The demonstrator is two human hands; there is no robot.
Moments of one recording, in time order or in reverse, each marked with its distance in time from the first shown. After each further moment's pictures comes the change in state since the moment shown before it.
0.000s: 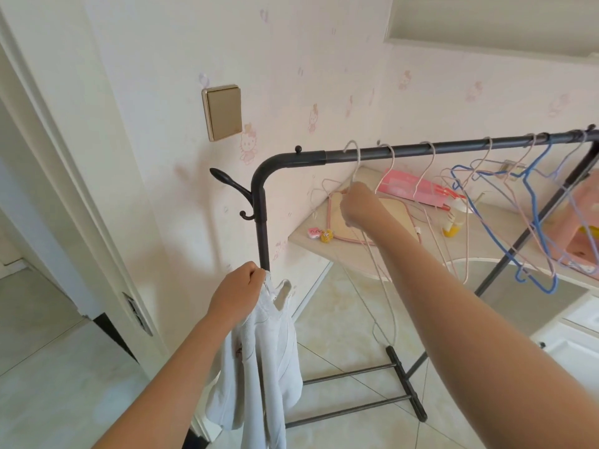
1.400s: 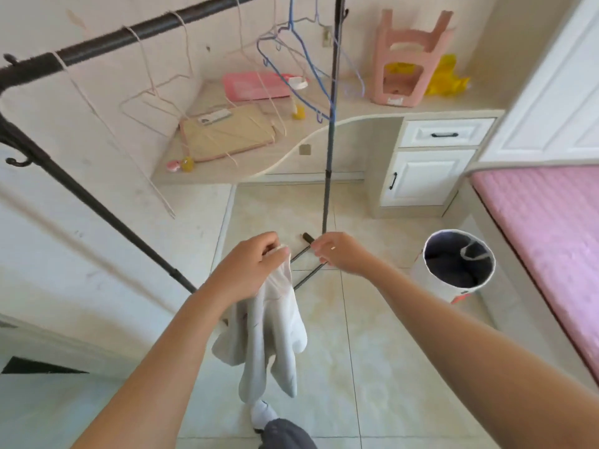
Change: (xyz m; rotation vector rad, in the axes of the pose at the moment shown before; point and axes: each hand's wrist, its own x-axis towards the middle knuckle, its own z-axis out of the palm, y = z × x) left_hand -0.204 0.109 0.148 0.139 -0.628 0.589; right_hand -0.262 0.338 0.003 0.362 -0.109 0.284
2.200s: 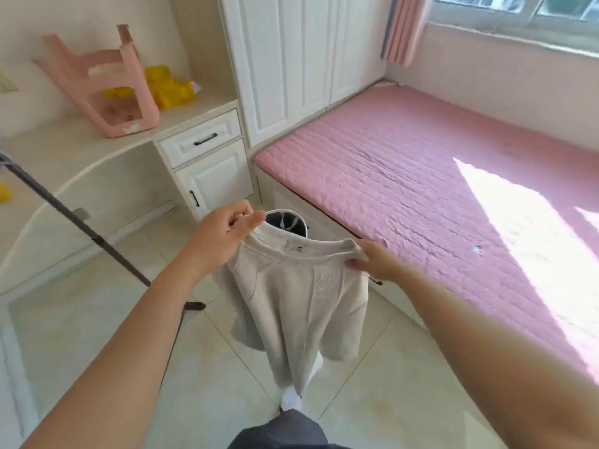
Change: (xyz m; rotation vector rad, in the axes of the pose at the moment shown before) left_hand 0.134 0.276 0.231 -0.172 -0.455 0.520; right_hand -0.271 0.295 -0.242 -0.020 0.533 0.477
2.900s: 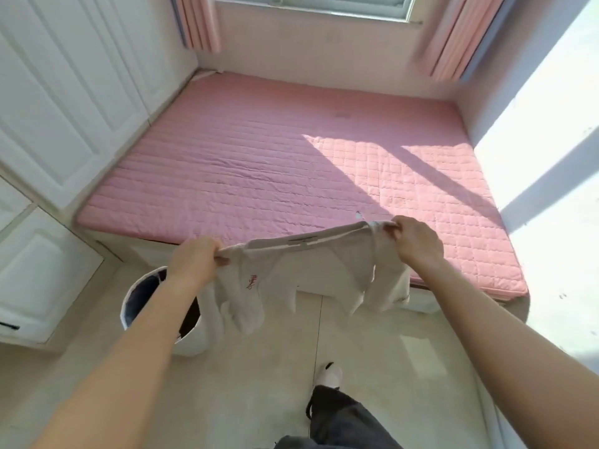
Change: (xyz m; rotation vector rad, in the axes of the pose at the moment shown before) left_hand 0.285 0.007 0.198 0.767 -0.429 0.270; right_hand -0.047 0.152 -0.159 -0.158 0.750 0.861
